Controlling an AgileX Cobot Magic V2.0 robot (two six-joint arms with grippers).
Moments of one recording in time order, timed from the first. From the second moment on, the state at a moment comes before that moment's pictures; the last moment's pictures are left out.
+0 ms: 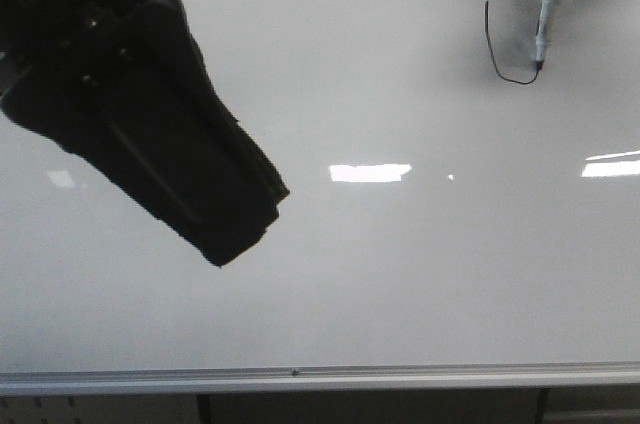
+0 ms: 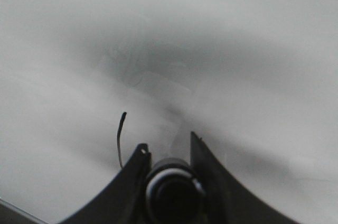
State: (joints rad) left arm -0.63 1.43 -1.00 -0.81 1.12 0.92; right arm 0.04 1.71 -1.68 0.27 0.89 -0.43
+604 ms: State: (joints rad) left arm -0.63 1.43 -1.00 -0.81 1.12 0.92; right arm 0.07 1.71 -1.76 0.27 0.79 -0.42
